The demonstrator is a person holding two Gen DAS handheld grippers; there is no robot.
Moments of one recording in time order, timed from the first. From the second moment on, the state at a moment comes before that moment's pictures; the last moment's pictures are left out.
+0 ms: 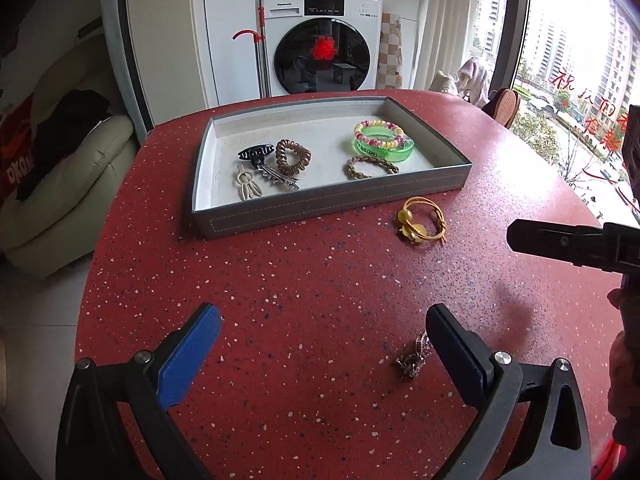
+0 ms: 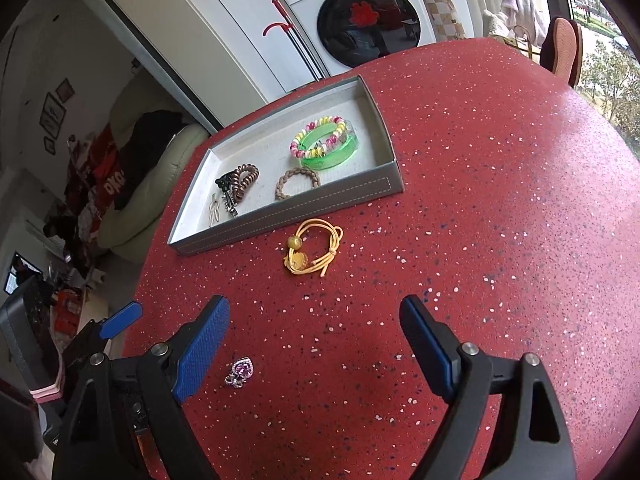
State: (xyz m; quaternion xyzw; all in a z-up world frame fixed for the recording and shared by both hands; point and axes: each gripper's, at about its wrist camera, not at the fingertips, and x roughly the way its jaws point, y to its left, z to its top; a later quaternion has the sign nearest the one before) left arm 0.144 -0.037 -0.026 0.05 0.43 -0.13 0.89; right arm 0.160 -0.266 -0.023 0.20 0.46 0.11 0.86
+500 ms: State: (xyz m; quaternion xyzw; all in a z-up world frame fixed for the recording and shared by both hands) left arm 0.123 -0.058 -0.039 0.06 0.45 -0.15 0.88; right arm 0.164 -0.263 -0.038 0.16 0.49 0.09 0.85
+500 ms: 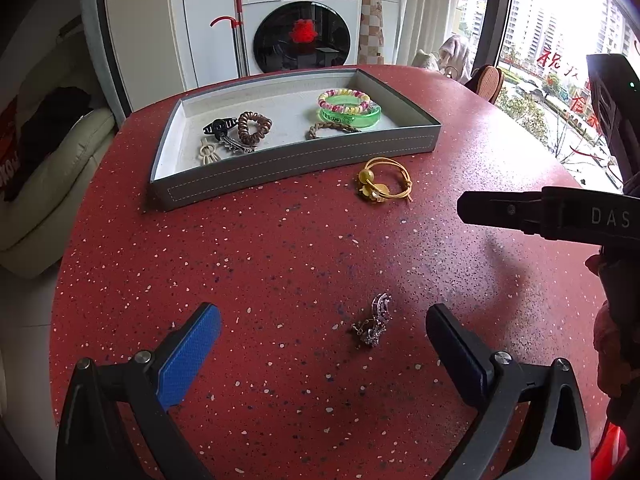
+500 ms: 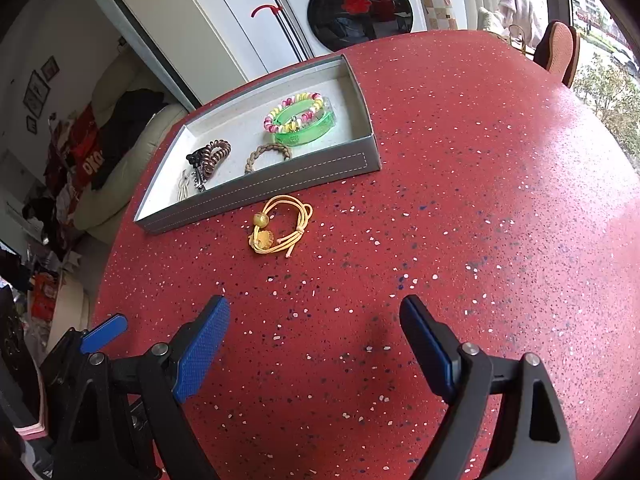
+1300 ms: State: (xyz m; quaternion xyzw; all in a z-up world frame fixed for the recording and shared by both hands) left arm 0.127 -0.074 -0.054 0.09 0.46 -0.16 0.87; right arm 0.225 -0.204 -0.045 0.02 0.49 0.13 0.86
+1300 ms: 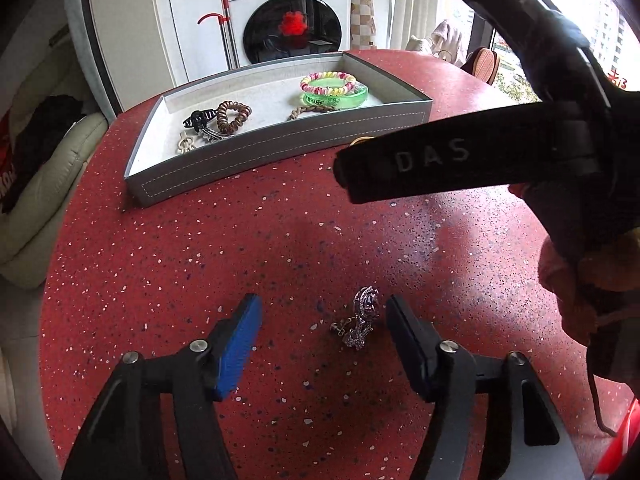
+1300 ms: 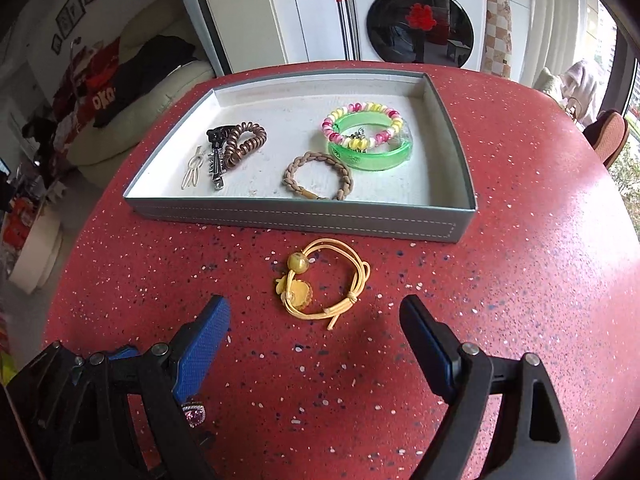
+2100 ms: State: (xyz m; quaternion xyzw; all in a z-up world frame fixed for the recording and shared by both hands) left arm 0.128 -0.056 -0.037 0.03 0.45 -0.20 0.87; right arm 0.220 -0.227 -0.045 0.08 0.48 0.11 0.87
